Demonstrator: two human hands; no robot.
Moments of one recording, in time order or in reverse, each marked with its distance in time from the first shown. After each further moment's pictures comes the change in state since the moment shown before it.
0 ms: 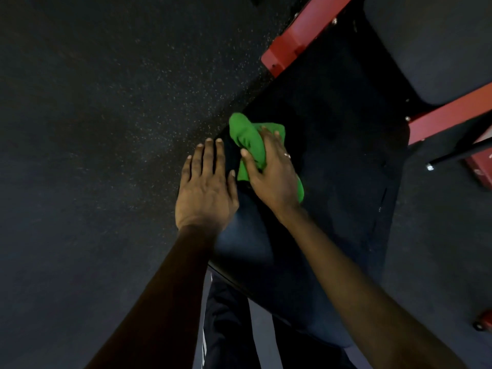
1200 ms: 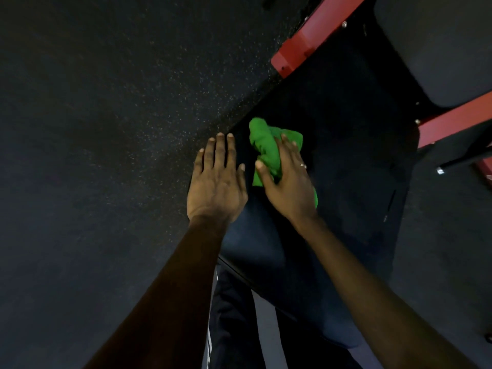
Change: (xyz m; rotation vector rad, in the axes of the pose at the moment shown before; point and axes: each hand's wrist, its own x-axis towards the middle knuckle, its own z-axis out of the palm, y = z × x) left_hand 0.000 -0.001 -0.001 0.019 -0.030 0.012; right_hand -0.027 0.016 -0.006 -0.036 -0.055 0.004
